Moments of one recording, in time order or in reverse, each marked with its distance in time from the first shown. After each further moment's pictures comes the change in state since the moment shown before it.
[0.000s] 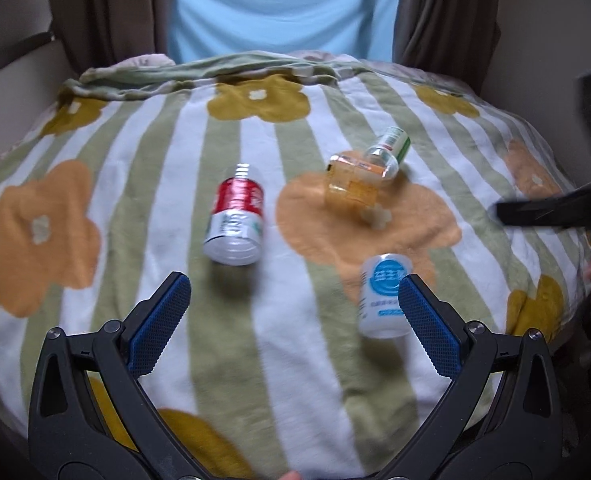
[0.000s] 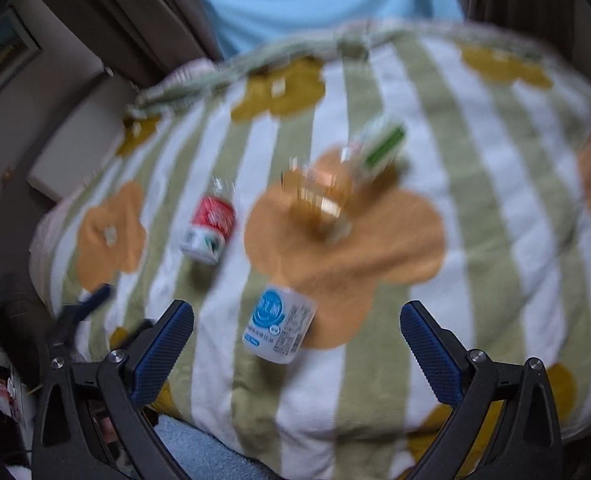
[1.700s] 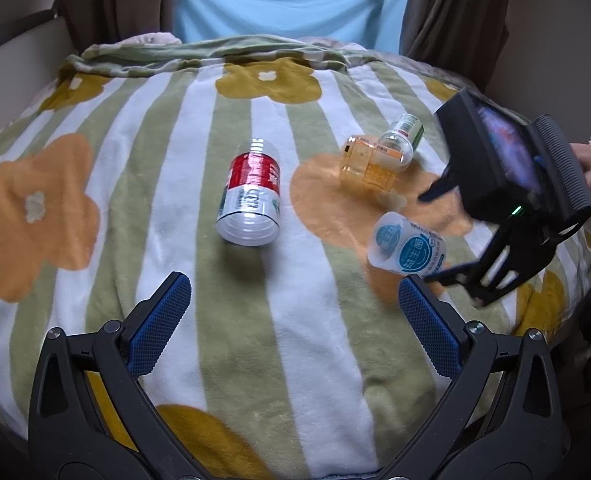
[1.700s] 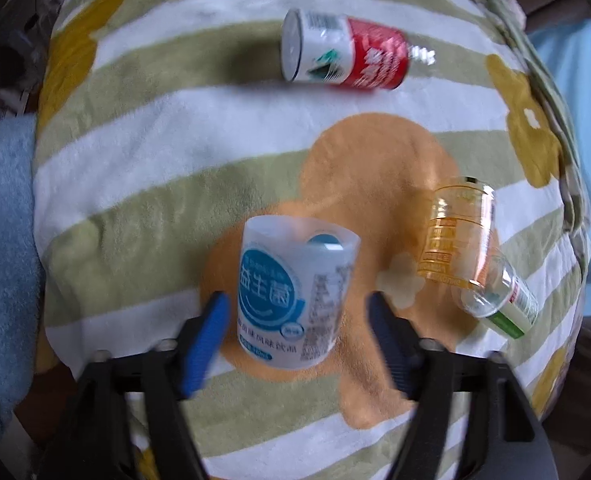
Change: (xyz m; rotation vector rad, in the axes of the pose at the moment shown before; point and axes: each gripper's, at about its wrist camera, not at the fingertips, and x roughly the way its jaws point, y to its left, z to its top) left arm 0.018 0.020 -0.013 -0.032 0.043 -0.021; right arm 0.126 0.076 -0.004 -1.281 0.459 -0.162
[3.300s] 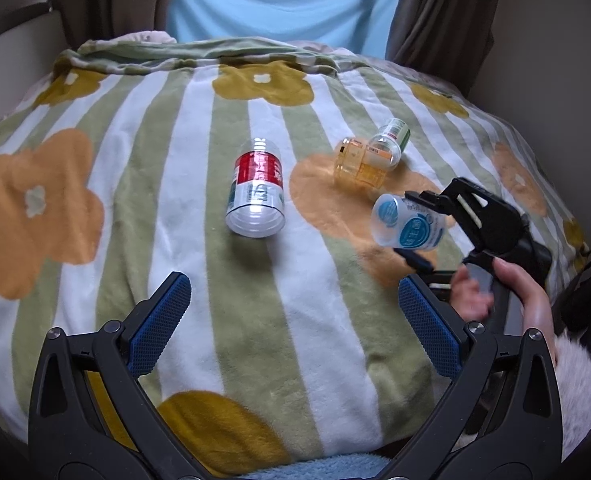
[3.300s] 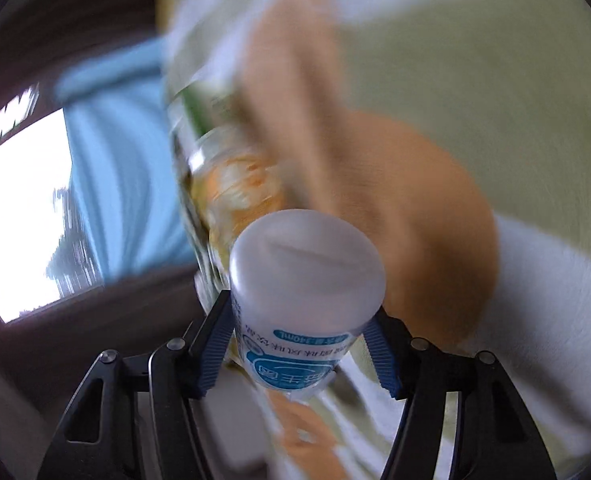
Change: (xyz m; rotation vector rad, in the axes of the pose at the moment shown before) left arm -0.024 0.028 -0.008 -0.013 -0.008 -0.086; right arm 0.069 0.037 -0.112 2.387 -1.018 0.721
